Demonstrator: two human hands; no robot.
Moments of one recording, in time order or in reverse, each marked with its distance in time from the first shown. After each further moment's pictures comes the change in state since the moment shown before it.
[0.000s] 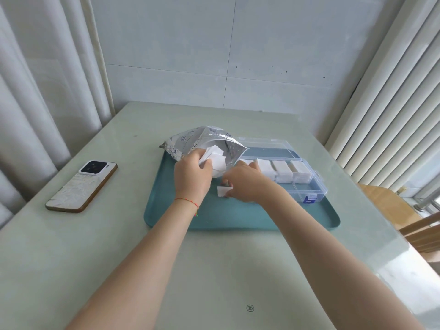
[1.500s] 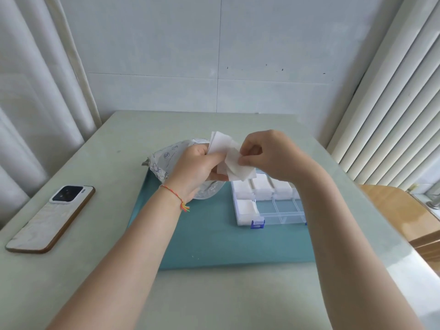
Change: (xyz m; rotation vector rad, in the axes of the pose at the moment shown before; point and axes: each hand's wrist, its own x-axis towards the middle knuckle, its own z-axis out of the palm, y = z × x) left_hand 0.051 0.055 0.017 -0.597 -0.541 -0.360; right_hand -0.007 0.073 -0.076 0.651 0.289 0.104
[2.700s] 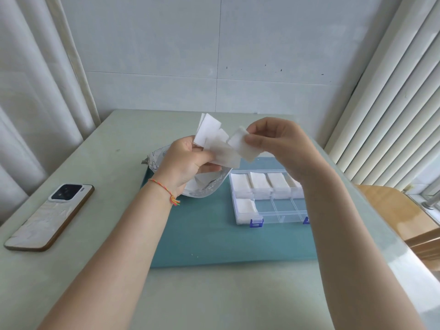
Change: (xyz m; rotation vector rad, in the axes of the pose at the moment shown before) left_hand 0.000 0.008 -0.017 -0.033 0.011 0.055; right_hand -0.002 0.008 -0.007 0.689 0.134 -0.001
